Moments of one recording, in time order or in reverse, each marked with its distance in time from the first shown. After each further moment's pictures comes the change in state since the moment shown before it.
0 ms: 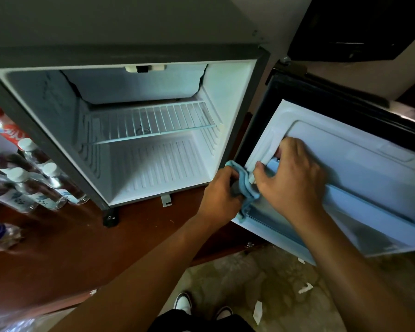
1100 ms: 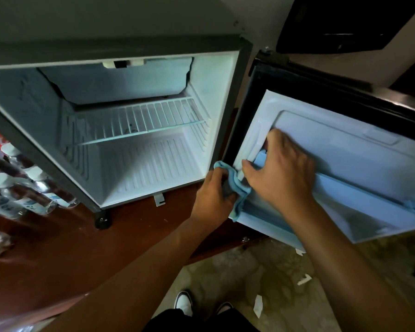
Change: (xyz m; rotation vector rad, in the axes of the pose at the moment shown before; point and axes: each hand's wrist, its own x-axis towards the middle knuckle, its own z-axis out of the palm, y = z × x) left_hand -0.003 -0.025 0.014 0.099 0.031 0.046; right_hand 0.000 0.002 0.002 -0.089 0.008 -0.022
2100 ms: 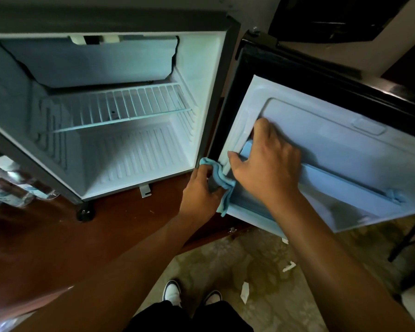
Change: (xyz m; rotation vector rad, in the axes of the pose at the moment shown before) left_hand -0.008 -0.006 0.016 -0.055 0.024 -0.140; right_hand -0.002 0.002 0.001 -0.055 0.001 -0.008
